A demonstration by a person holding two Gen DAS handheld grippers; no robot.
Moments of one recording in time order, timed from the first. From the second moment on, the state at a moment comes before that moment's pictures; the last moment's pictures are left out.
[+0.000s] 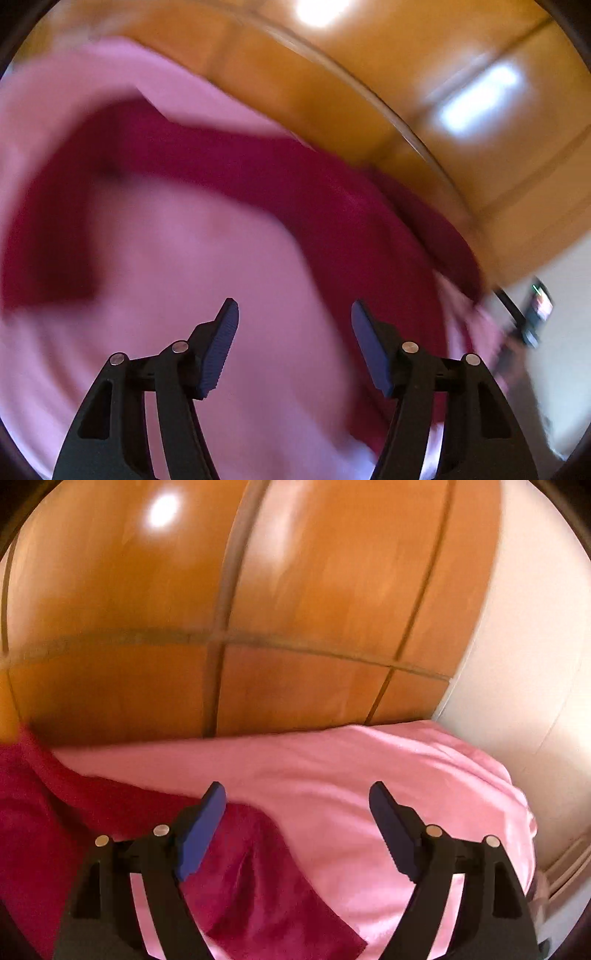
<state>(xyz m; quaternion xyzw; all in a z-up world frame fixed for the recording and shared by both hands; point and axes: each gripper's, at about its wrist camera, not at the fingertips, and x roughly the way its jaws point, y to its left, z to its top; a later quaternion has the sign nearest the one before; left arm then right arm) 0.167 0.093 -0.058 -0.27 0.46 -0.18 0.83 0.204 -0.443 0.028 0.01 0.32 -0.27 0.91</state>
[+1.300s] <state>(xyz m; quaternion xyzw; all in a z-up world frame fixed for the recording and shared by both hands) 0.104 0.093 -0.079 -0.16 0.56 -0.13 0.80 -0.054 -0.324 -0.050 0.05 0.57 0.17 0.80</state>
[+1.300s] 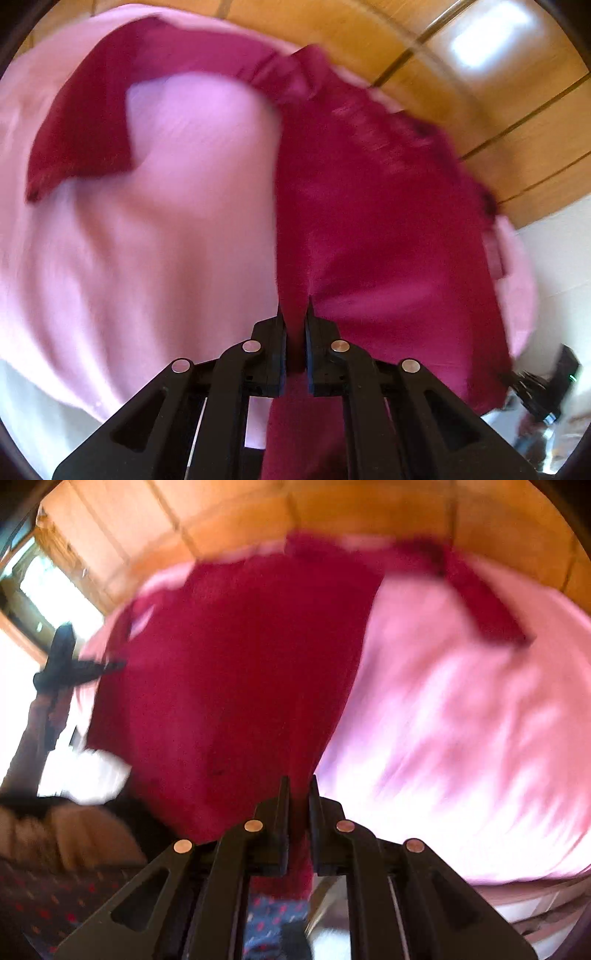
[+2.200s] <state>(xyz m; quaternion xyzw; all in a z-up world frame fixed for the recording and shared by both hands) 0.108 -0.020 -0.058 -0.04 0.47 -0.12 0.87 0.048 -0.456 0.007 -0.06 0.39 -0.13 0.91</state>
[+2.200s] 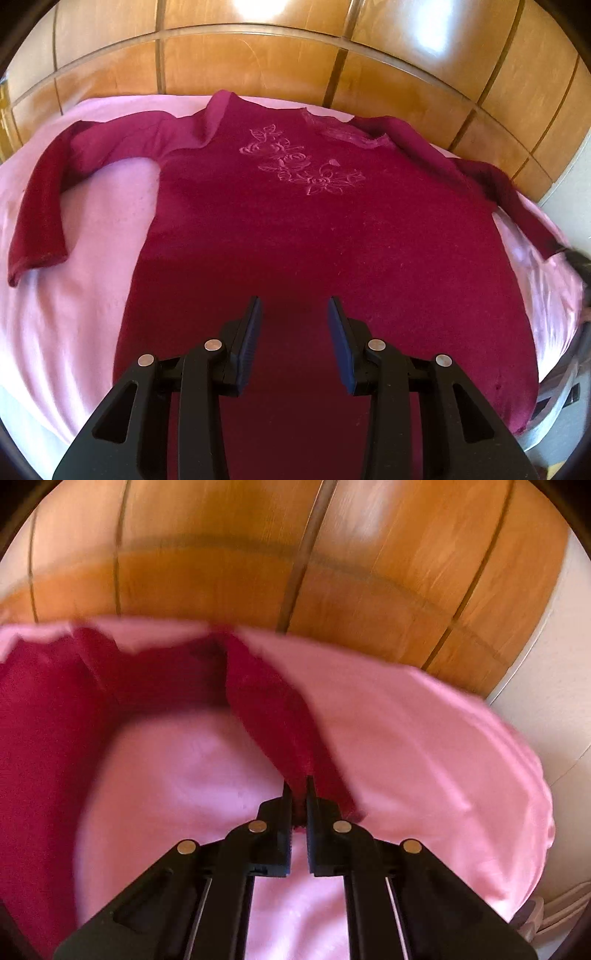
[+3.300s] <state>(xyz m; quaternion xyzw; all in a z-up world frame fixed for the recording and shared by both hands) 0.091 0.228 -0.065 -0.32 0.45 0.15 0.82 0.114 -0.423 -0.013 -0.01 0.38 -0.14 0.92</state>
